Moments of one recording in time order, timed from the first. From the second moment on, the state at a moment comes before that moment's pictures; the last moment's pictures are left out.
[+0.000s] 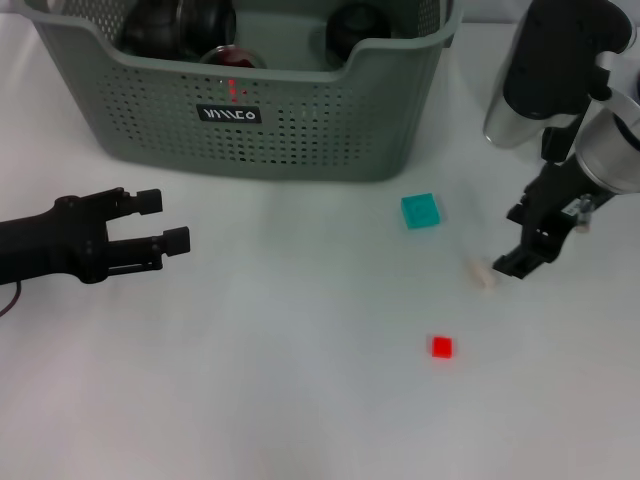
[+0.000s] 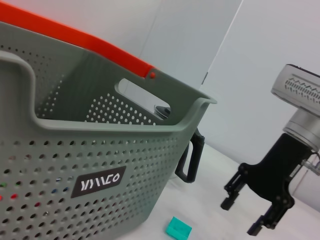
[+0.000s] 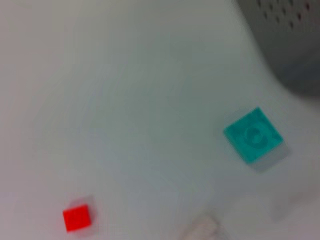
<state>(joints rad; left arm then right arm) -0.36 -2.03 0.38 0.64 2.13 1.78 -1.40 0.79 2.10 -1.44 -1.08 -2.69 -1.52 2.22</state>
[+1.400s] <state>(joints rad) -0.37 -2.03 0.38 0.64 2.14 1.77 -1.41 0.81 2.10 -1.54 -0.96 -2.75 -1.42 2.25</state>
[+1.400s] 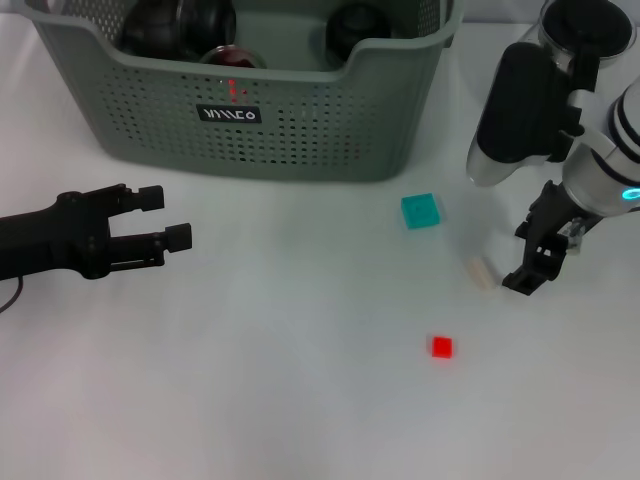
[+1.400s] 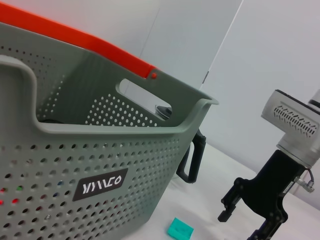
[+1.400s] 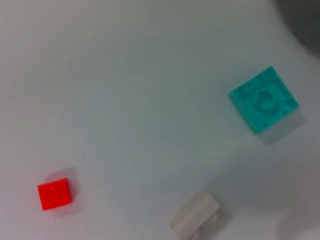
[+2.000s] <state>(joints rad) -0.37 -2.03 0.38 0.64 2.14 1.76 -1.41 0.85 2.11 -1.55 -0.89 -2.74 -1.37 2.26</state>
